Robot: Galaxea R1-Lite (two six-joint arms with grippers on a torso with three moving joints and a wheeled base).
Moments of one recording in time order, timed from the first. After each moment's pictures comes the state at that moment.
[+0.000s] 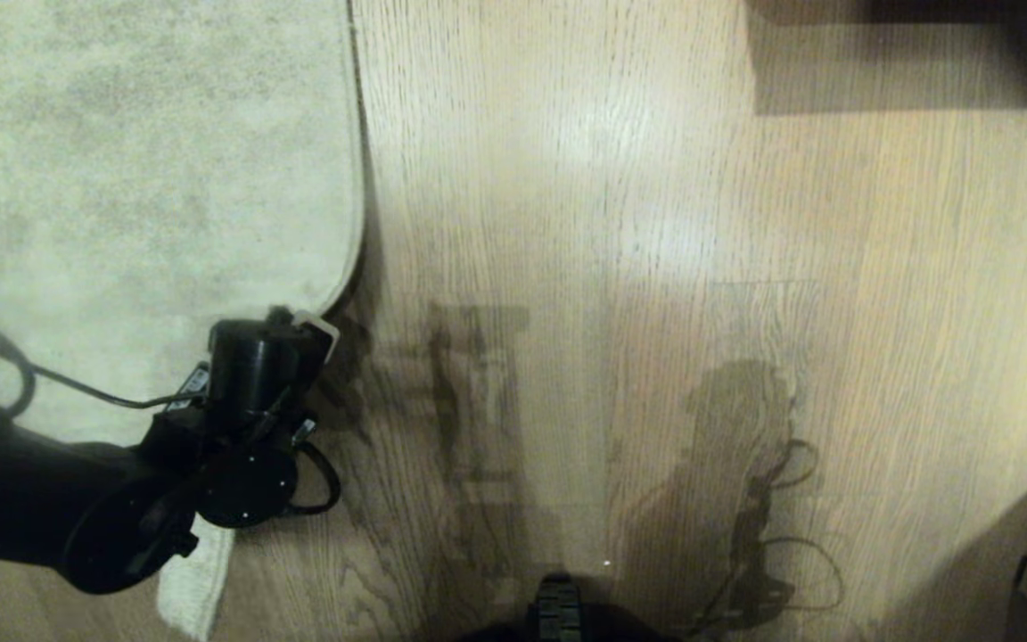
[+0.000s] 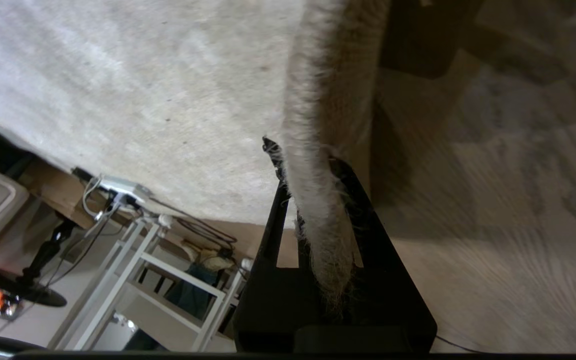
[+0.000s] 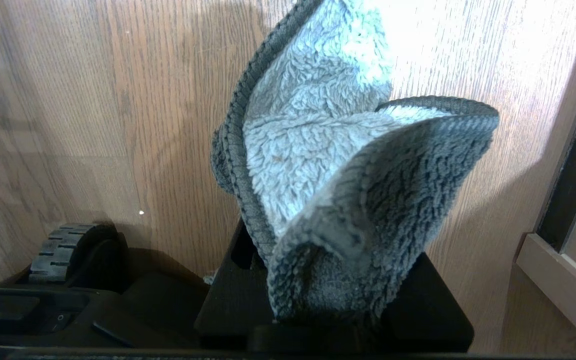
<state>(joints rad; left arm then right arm) -0.41 1.76 -0.64 -0.63 0.96 0.45 0.01 0.00 0.00 -0.01 0.02 -0.03</state>
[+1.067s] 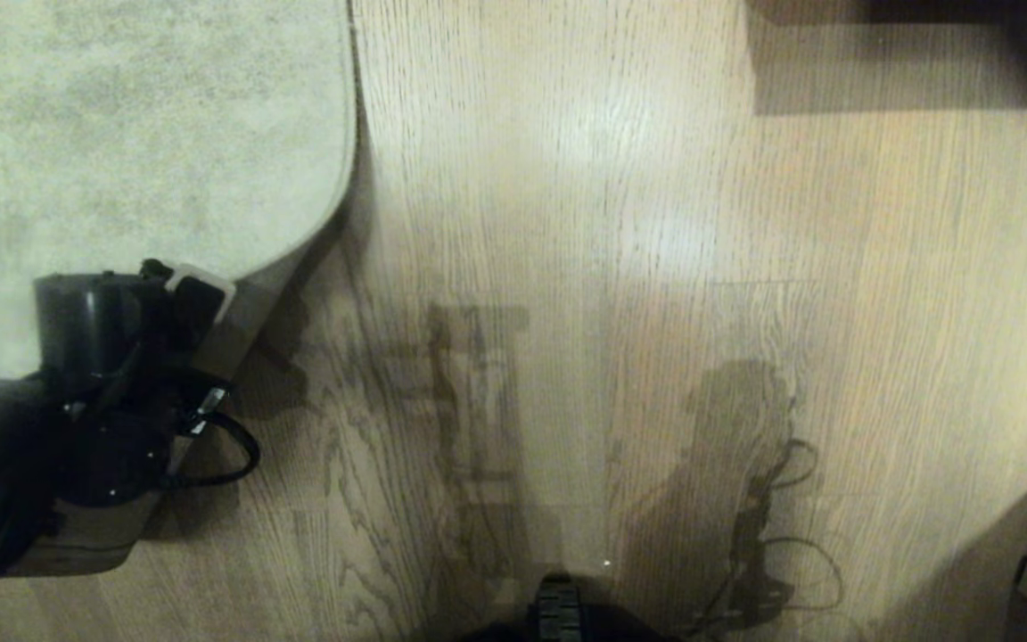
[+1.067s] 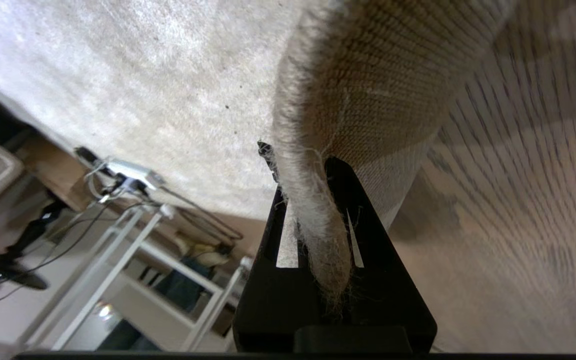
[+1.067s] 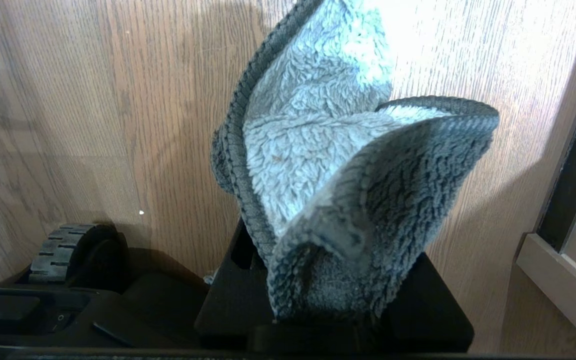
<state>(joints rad) -0.22 1.56 -0.65 -0.56 0.81 0.49 0.01 0.00 0.00 -0.01 0.02 -0.03</state>
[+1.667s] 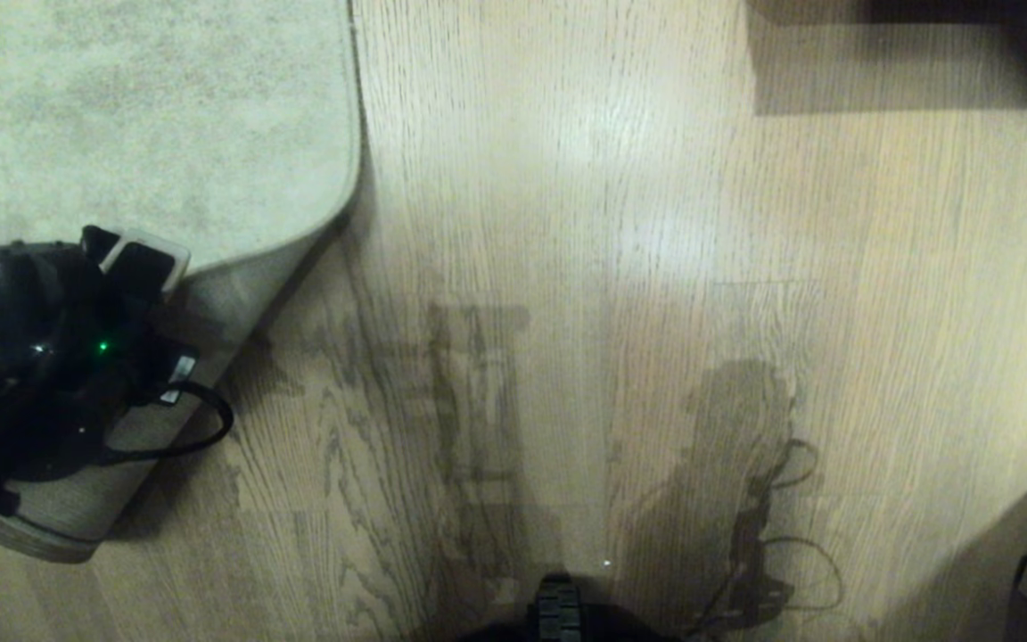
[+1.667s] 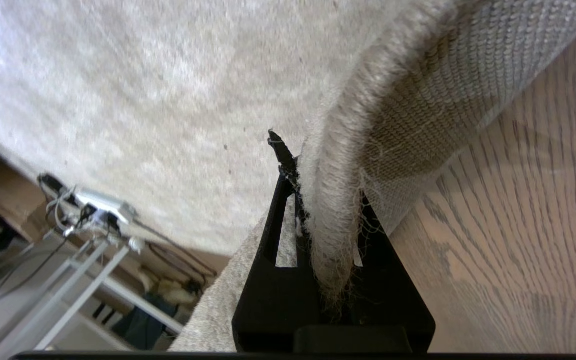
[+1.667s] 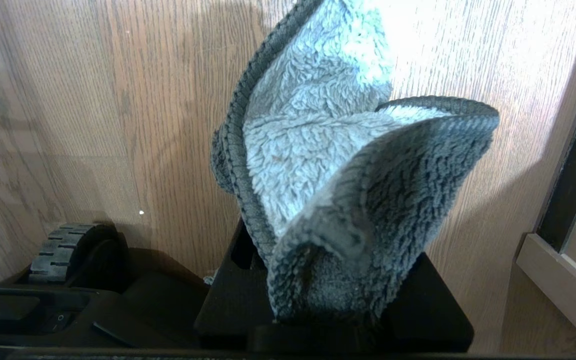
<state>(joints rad) -0.11 1.53 -0.67 -0.64 0.60 0.50 0.01 0.00 0.00 -0.01 0.02 -0.03</state>
